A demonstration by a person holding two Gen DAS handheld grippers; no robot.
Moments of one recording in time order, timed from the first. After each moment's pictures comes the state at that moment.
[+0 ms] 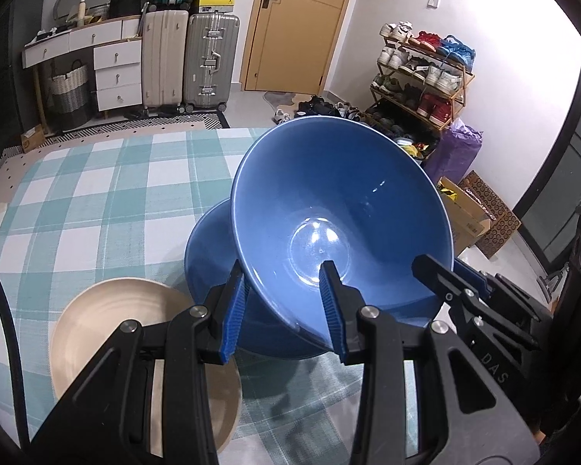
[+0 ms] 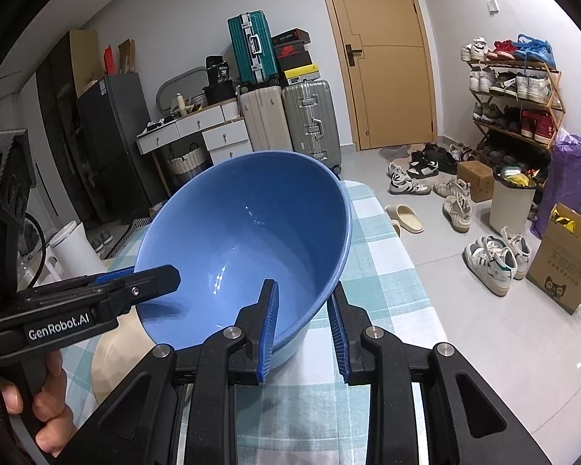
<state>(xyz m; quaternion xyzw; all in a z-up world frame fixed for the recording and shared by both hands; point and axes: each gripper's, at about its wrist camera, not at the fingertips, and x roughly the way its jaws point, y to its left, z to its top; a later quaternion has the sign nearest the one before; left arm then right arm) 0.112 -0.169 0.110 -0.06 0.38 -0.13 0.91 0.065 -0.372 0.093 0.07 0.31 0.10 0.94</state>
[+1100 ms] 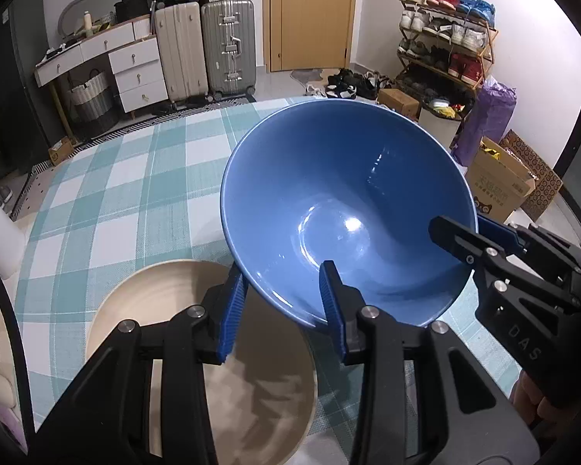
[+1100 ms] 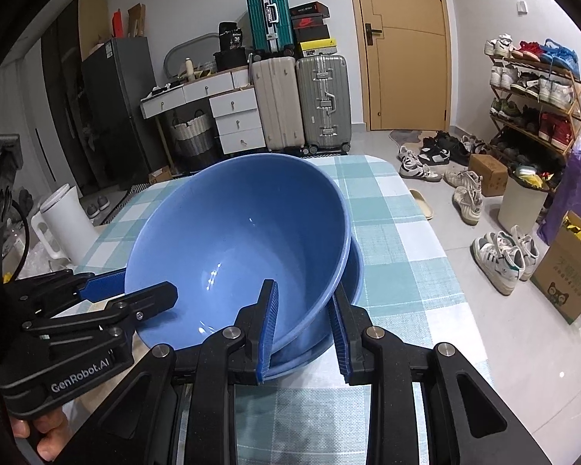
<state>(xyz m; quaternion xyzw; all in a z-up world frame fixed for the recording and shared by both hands) 0.135 -0.150 0.050 0.02 0.42 -0.07 0.91 0.099 -0.328 0.056 0.03 0.35 0.11 0.93</state>
